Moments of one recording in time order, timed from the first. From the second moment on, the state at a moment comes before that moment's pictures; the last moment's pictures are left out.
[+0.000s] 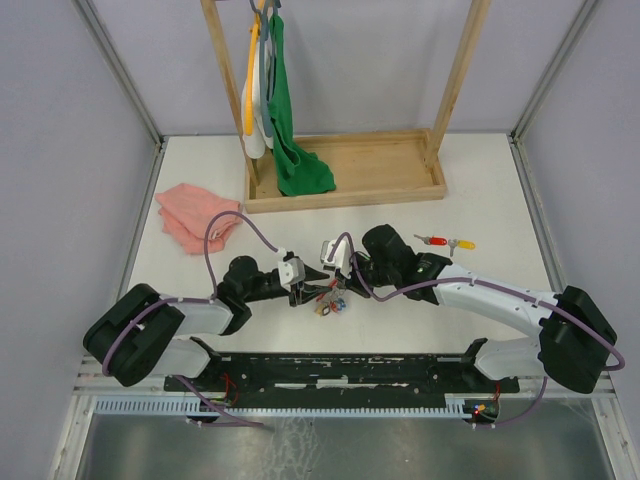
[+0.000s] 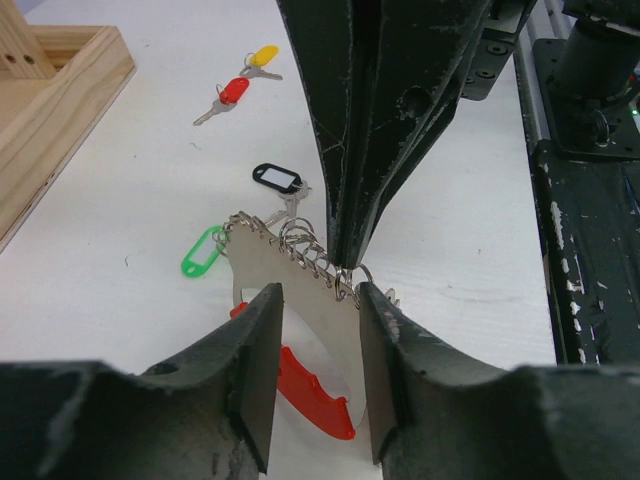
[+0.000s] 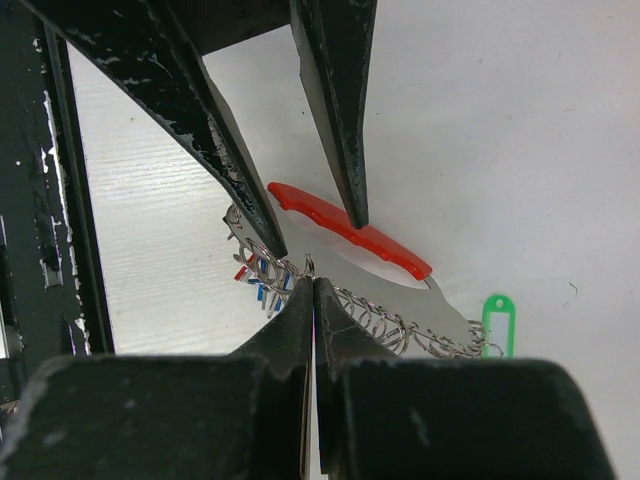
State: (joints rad) left arm -0.64 1.35 0.21 1.08 0.73 0.14; right arm 0.88 1.30 0.80 -0.19 -0.35 -0.39
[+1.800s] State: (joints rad) left arm -0.64 1.49 0.19 1.21 0.76 0.13; right arm 0.89 1.19 0.80 -0.11 -0.30 -0.28
